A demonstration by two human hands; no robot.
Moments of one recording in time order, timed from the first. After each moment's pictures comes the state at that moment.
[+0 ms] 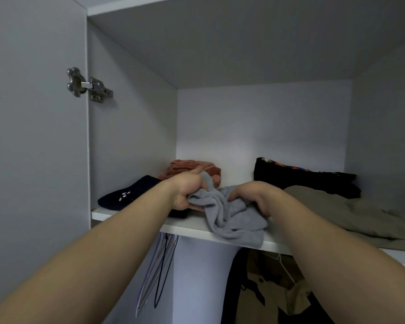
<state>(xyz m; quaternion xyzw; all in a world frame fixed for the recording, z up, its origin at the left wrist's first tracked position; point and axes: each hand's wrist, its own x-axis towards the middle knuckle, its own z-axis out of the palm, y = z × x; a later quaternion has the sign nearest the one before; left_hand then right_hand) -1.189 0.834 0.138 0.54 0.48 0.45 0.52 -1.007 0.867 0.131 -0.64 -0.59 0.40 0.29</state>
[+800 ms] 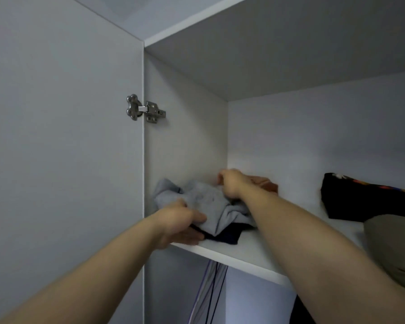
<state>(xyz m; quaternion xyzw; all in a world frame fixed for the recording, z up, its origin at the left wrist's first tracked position) -1.282 0.777 0.122 0.49 0.64 0.49 0.33 -1.181 0.997 0.169 -0.43 -0.87 0.01 0.25</state>
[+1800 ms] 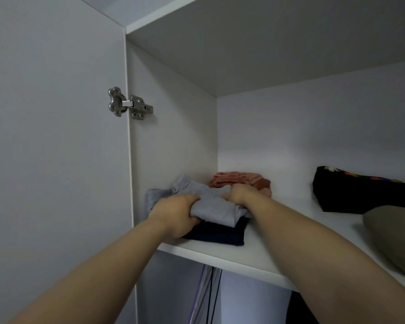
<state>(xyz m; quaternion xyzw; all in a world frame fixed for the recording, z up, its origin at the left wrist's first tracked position) -1.337 0.868 0.105 0.72 0.64 0.21 -0.16 -1.165 1.019 0.140 -0.56 -0.82 0.09 0.12</state>
